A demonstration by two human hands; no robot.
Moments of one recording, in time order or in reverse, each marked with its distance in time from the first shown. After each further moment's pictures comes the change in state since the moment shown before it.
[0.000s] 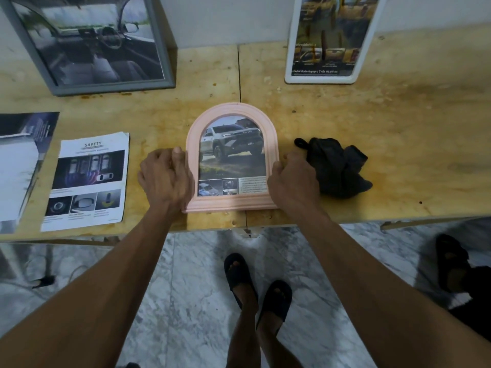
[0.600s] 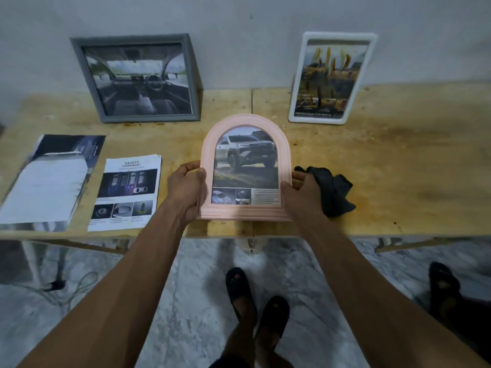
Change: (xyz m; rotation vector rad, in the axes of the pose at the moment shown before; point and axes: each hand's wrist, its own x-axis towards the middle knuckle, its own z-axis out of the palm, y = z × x) left_hand -0.010 0.064 -0.081 -0.815 -0.291 -0.598; right_hand -0.026 -0.021 -0.037 0.603 -0.057 0.182
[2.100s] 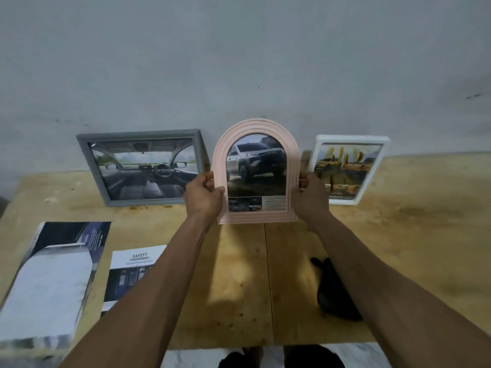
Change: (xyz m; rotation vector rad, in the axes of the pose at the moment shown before) left_hand 0.142 0.154 0.064 0.295 0.020 0.275; right_hand 0.153 -0.168 0.043 -0.289 0.074 -0.244
